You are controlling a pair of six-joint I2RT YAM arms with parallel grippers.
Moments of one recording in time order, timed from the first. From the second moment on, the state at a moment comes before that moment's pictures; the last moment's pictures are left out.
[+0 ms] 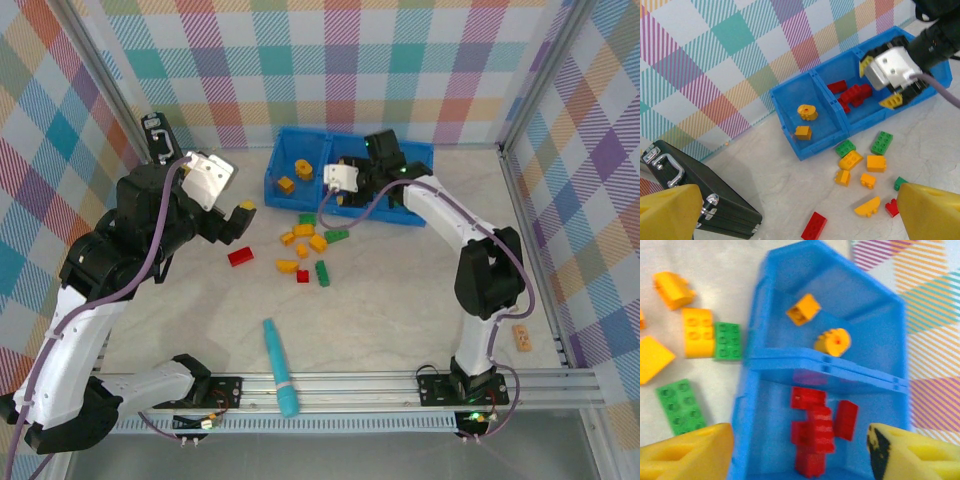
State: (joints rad) left arm -0.59 1.06 1.67 -1.03 -0.22 0.27; right arm 0.47 1.88 1.63 -0.52 -0.31 -1.17
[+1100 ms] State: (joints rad) left arm -0.59 1.02 1.62 -1.06 -0.26 0.27; right arm 0.52 2.19 1.71 -0.70 -0.33 -1.28
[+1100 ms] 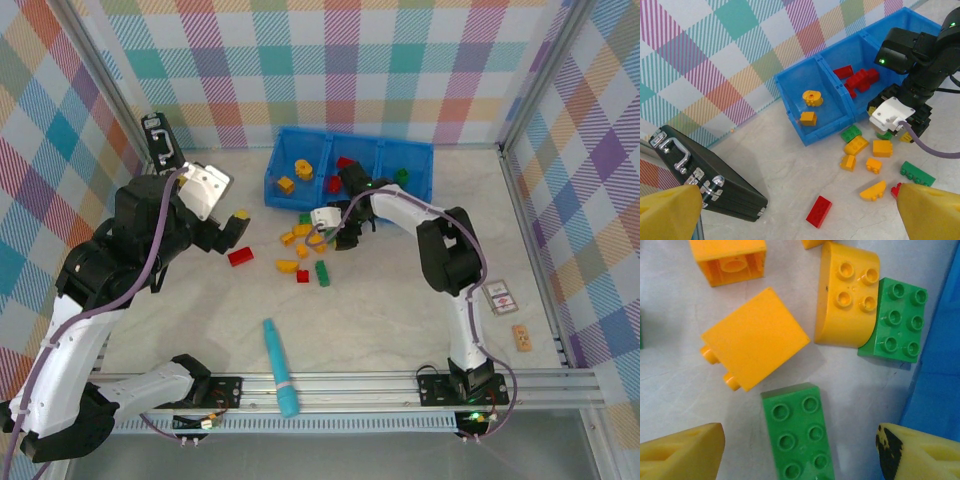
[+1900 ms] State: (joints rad) left arm -0.59 1.02 1.62 -1.06 -0.28 0.29; right arm 0.52 2.28 1.79 -0.82 -0.34 -1.27
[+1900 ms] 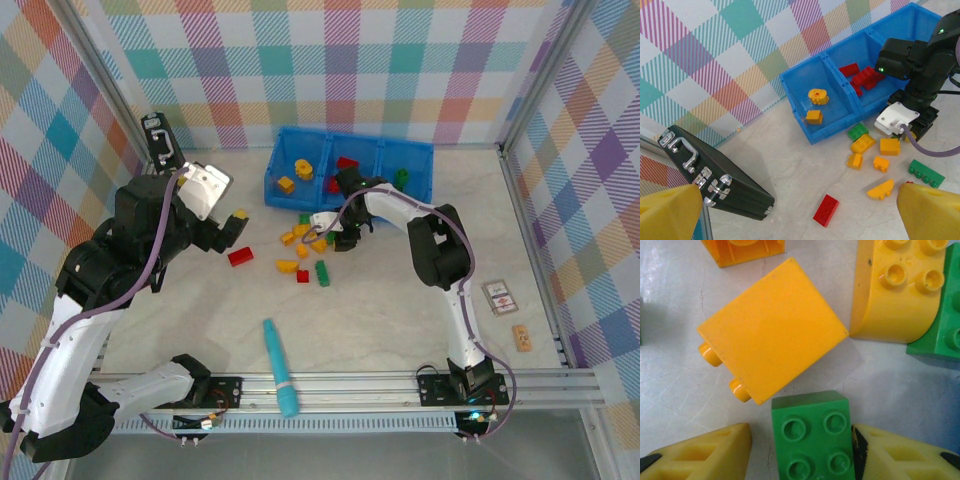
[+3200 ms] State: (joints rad) left arm -0.59 1.03 1.62 -1.04 -0.29 0.31; right arm 0.21 1.82 1.52 -0.61 -0.21 -1.11
